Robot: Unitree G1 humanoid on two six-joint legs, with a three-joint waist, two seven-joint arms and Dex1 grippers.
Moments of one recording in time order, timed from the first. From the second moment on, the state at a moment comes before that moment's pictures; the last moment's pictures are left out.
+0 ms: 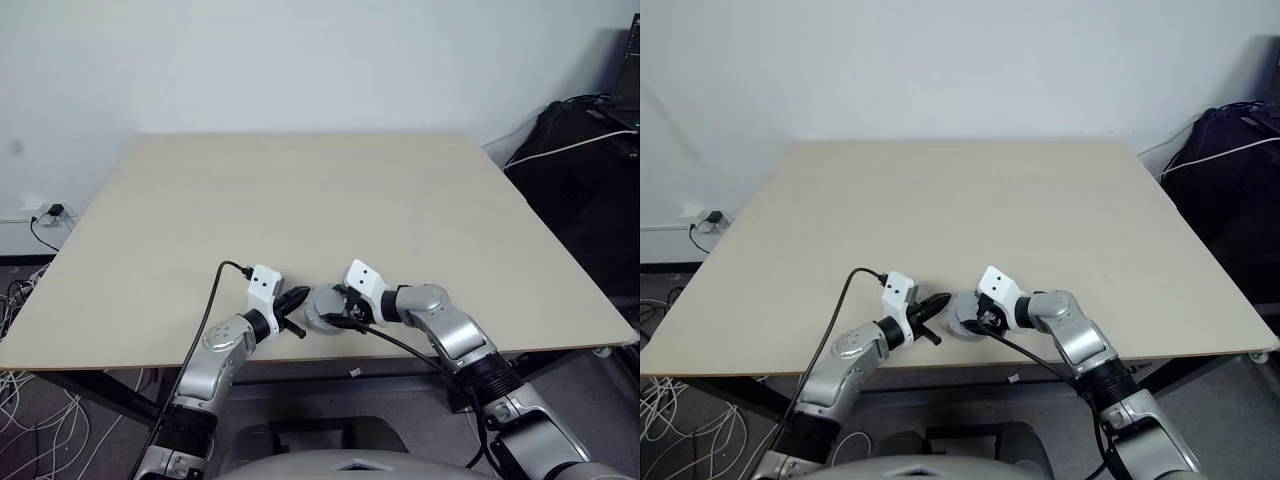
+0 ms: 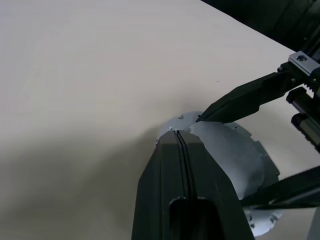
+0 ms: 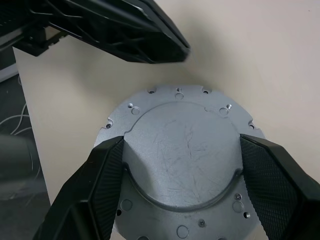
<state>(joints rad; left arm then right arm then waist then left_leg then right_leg) -0.07 0.13 -0.17 0.05 -0.24 0.37 -0.54 -0.32 -0.39 0.38 0.13 0.04 0.42 0.85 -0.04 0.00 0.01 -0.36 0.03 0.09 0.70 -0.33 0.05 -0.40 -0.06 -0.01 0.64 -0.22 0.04</state>
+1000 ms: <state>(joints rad) -0.16 0.14 -0.21 0.12 -0.20 0.50 -0.53 -0.31 -0.38 0.38 0.13 0.04 0.43 0.84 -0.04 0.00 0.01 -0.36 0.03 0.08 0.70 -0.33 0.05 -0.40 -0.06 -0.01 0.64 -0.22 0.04</state>
